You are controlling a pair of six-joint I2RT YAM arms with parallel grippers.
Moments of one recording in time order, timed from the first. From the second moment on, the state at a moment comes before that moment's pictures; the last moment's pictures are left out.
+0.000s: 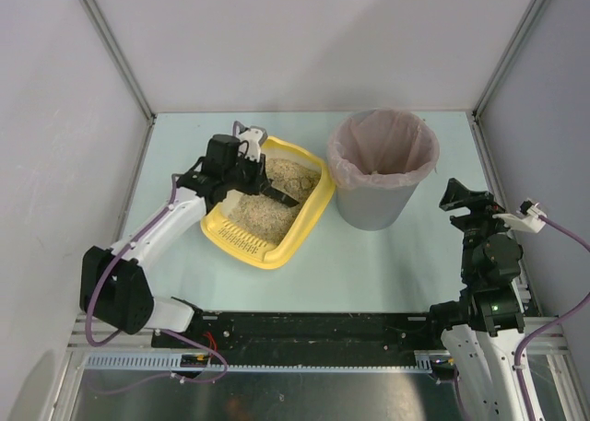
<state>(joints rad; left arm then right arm) -0.40 1.37 1.09 -0.37 0.18 -0.08 0.14 0.31 0.57 -0.16 0.39 0.62</state>
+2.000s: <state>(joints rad) -0.52 1.49 0.18 1.26 0.00 -0.19 0.14 0.39 0.57 -0.11 0.32 0.65</state>
